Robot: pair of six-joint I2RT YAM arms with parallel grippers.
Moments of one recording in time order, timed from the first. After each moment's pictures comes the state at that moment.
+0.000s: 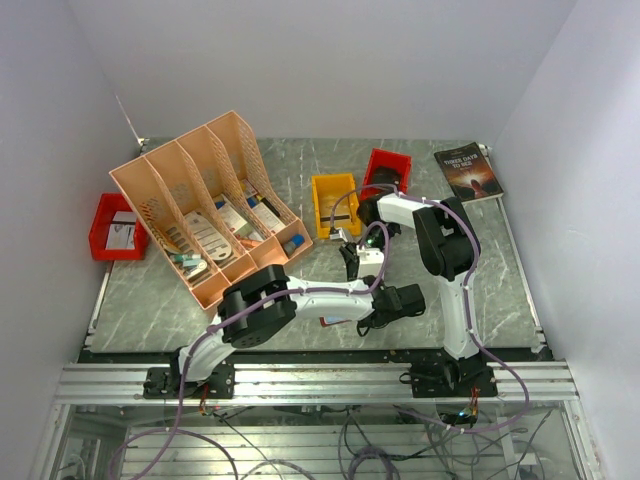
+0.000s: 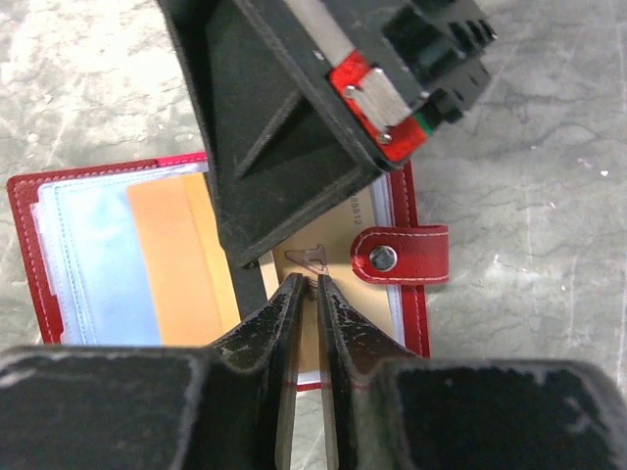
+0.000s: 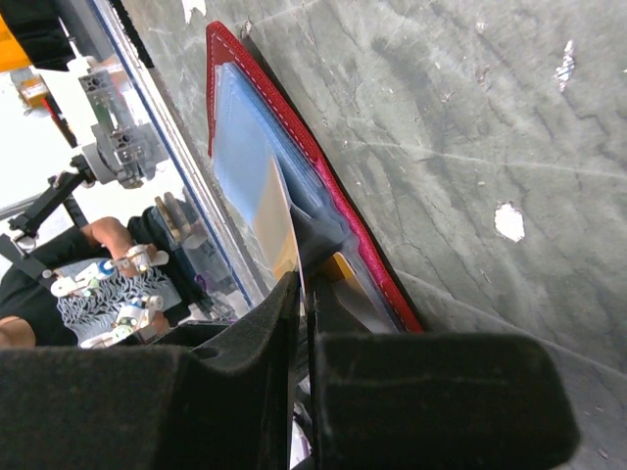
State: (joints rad) left arm -1.32 2.17 1.61 -0.77 -0.77 -1.29; right arm 0.42 2.26 1.51 -1.20 -0.89 -0.51
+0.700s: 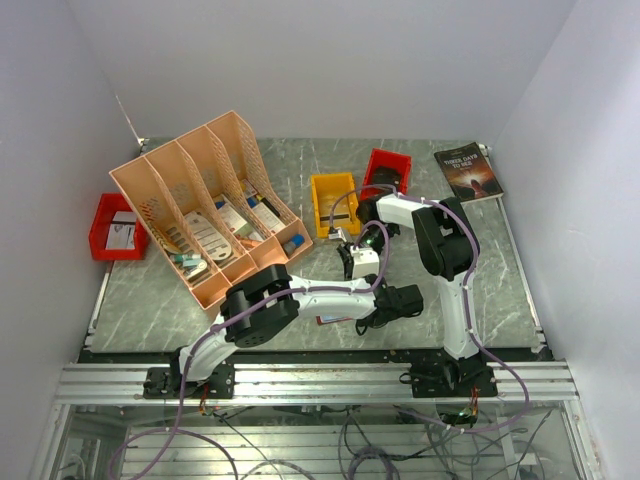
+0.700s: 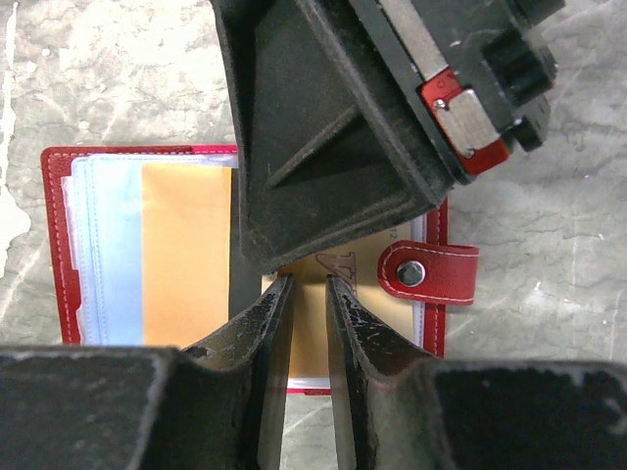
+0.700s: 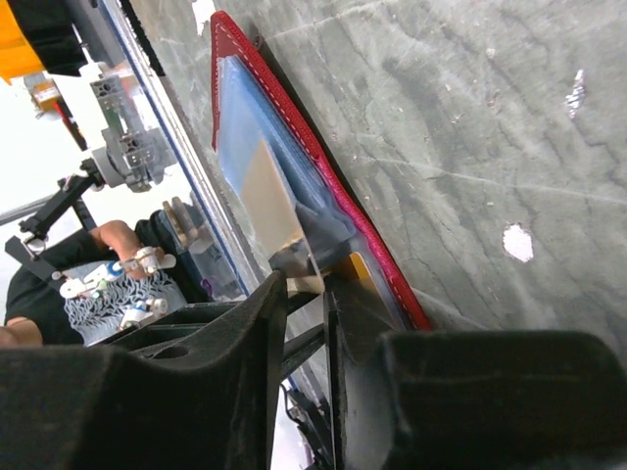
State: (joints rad) left arm -1.32 2.20 1.65 -0.90 -0.80 -1.42; right arm 0.42 2.27 1.51 -1.18 -0.91 -0.50
